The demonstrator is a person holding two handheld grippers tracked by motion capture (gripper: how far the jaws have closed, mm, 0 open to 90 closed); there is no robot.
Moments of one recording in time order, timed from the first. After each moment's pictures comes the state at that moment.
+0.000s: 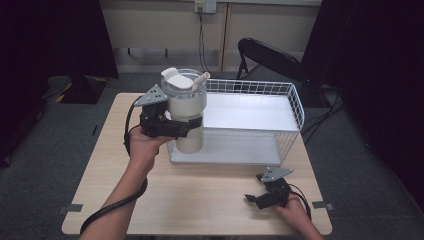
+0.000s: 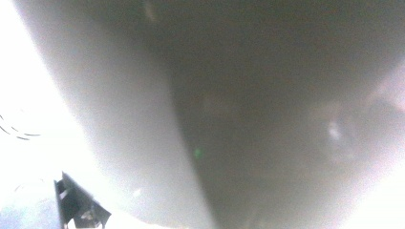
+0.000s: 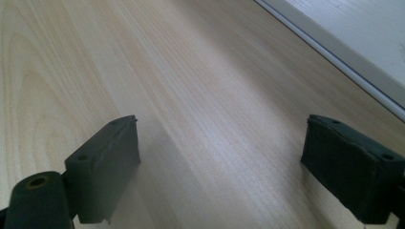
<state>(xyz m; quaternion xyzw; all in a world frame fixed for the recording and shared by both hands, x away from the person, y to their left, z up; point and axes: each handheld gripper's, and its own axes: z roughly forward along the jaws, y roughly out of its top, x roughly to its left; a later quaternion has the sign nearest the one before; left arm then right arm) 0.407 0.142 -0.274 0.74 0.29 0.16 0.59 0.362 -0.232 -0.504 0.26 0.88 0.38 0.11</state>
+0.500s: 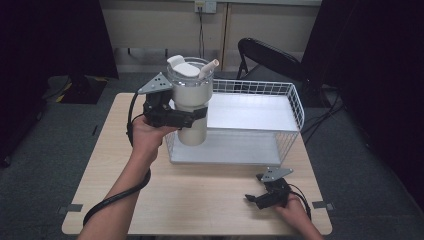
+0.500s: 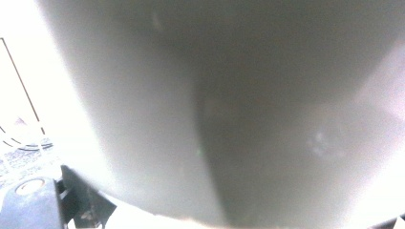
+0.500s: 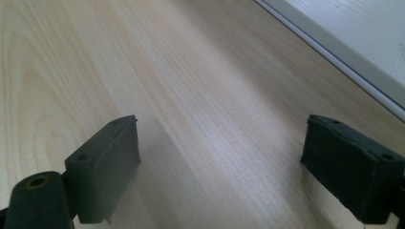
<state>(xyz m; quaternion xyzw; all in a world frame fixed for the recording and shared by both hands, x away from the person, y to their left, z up) 0.415 0.131 -0.249 0.74 0.28 0.17 0.59 0.362 -0.232 -0.504 0.26 0.88 0.38 0.11</state>
